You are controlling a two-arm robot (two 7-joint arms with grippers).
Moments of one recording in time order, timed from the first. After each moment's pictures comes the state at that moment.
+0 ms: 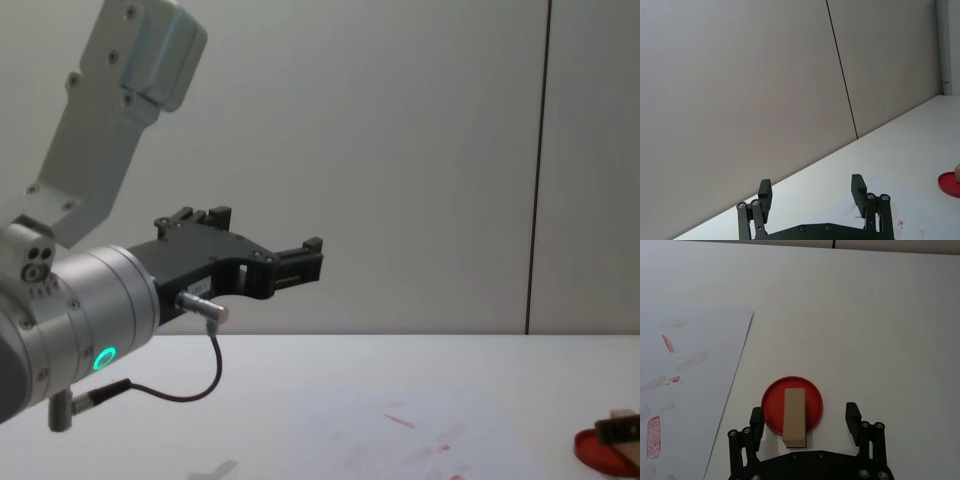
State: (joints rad) left arm -0.24 0.38 0.45 -1.63 -0.20 0.01 -0.01; right arm 0.28 0.36 -0.28 -1.46 0.45 0.64 -0.04
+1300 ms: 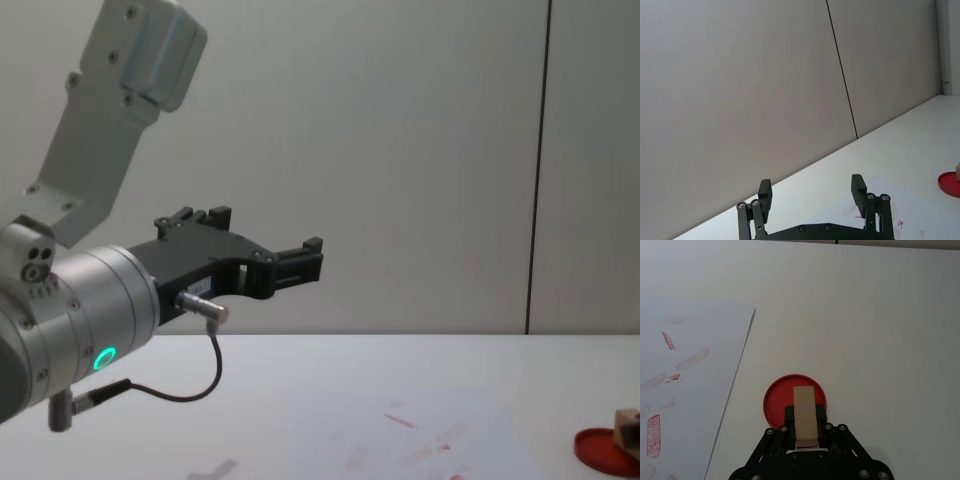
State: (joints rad) left arm -0.24 0.38 0.45 -1.63 -0.20 0.01 -0.01; right arm 0.28 0.35 -0.28 -1.45 0.44 0.64 -0.03
